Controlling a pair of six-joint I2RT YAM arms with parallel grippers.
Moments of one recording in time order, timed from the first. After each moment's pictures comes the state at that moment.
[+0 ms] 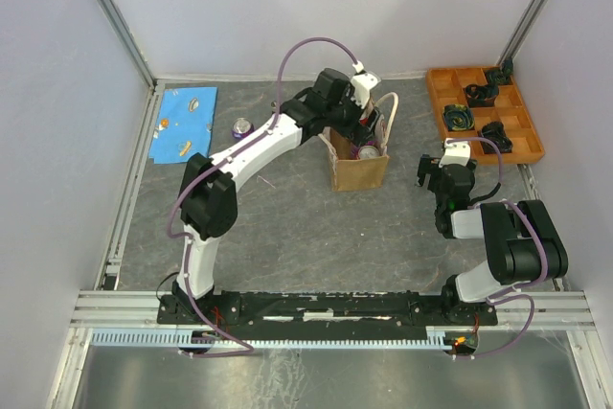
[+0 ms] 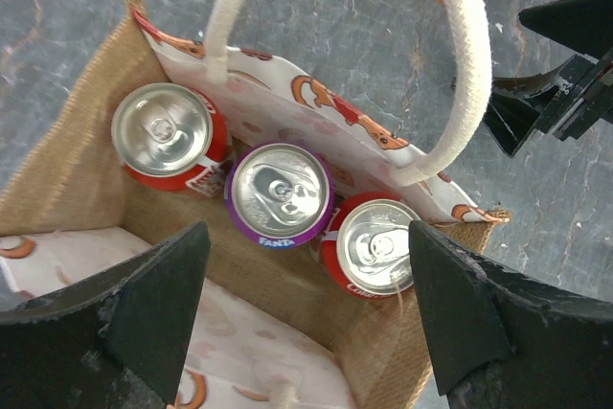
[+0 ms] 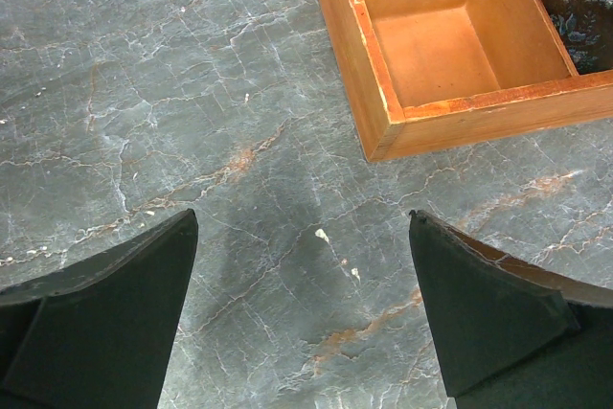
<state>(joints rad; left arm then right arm) -0.72 2.06 1.88 -0.40 0.24 0.05 0.05 1.52 0.33 0.85 0.24 0.02</state>
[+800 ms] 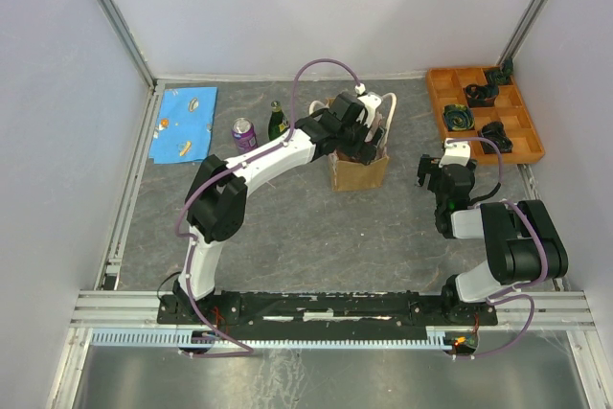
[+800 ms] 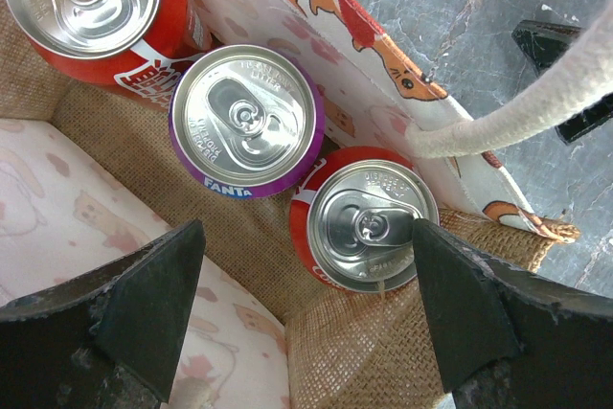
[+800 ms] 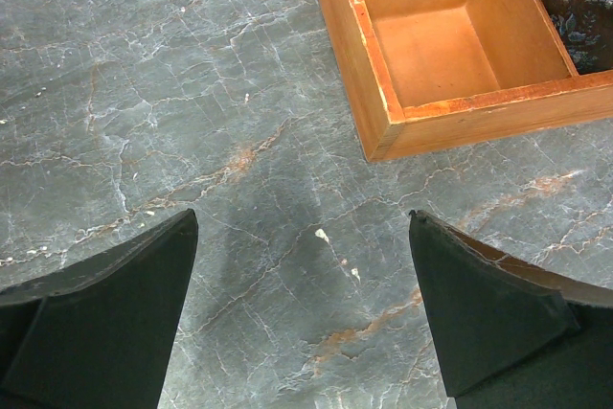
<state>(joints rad) -0.80 2.08 1.78 -0.40 0.02 -0.11 0.05 1.52 0.33 0.85 0.24 0.02</state>
